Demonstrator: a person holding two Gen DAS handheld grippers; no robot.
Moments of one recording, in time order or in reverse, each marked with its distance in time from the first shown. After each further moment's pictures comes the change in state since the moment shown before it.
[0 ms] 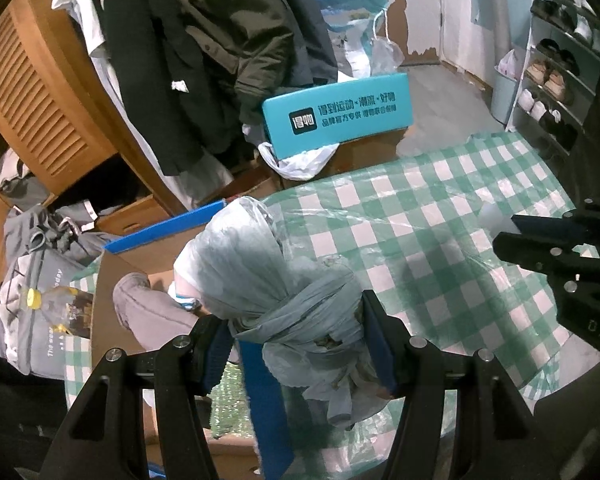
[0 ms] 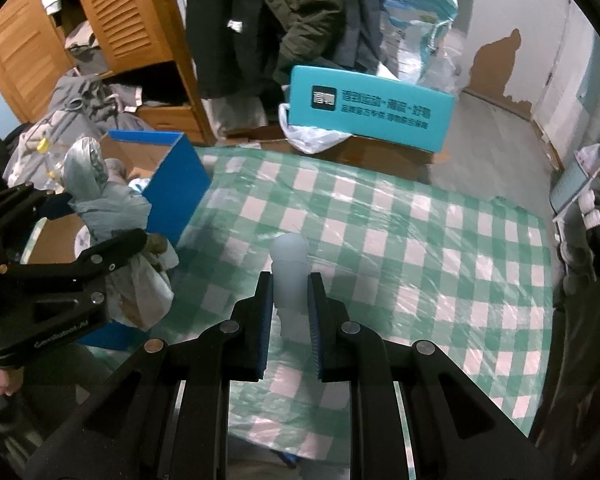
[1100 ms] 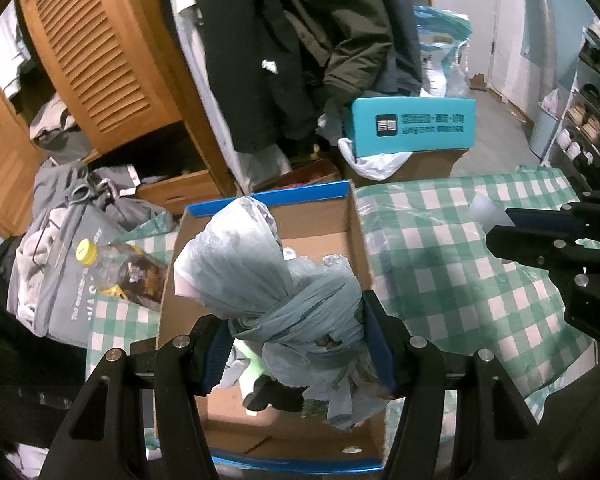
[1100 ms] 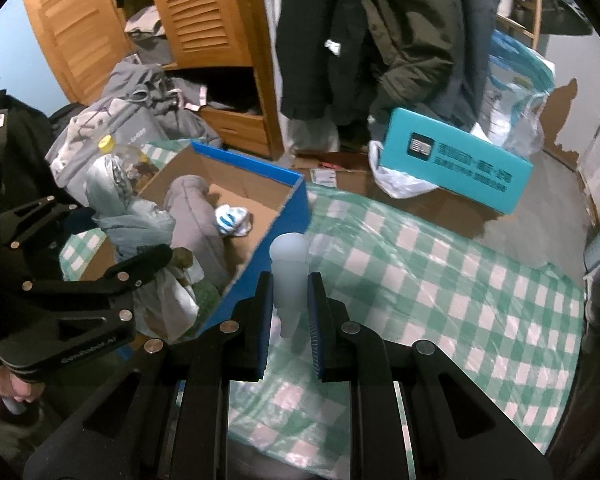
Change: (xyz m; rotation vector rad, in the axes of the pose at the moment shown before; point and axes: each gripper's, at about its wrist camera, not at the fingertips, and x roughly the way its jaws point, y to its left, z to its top) left arm -0.014 0.116 -0.035 -0.157 -0.002 0.065; right arm 0.009 0.113 0.055 -0.149 -0.029 0.125
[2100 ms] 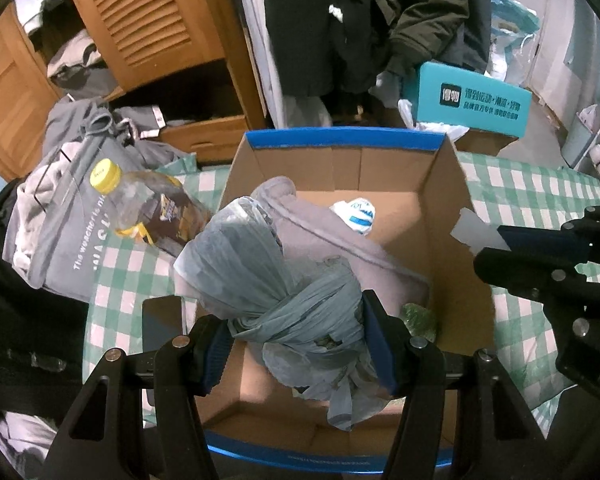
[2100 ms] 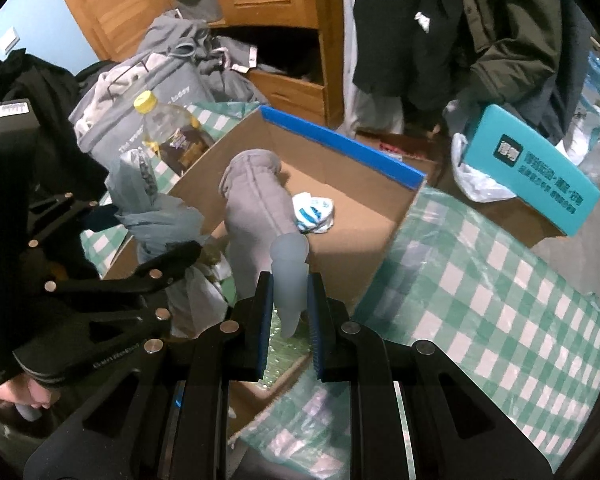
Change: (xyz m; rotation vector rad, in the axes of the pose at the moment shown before) left arm 0.053 0.075 -0.030 -0.114 0.139 0.035; right arm 0.076 0.078 0.025 -0.090 0.126 0.111
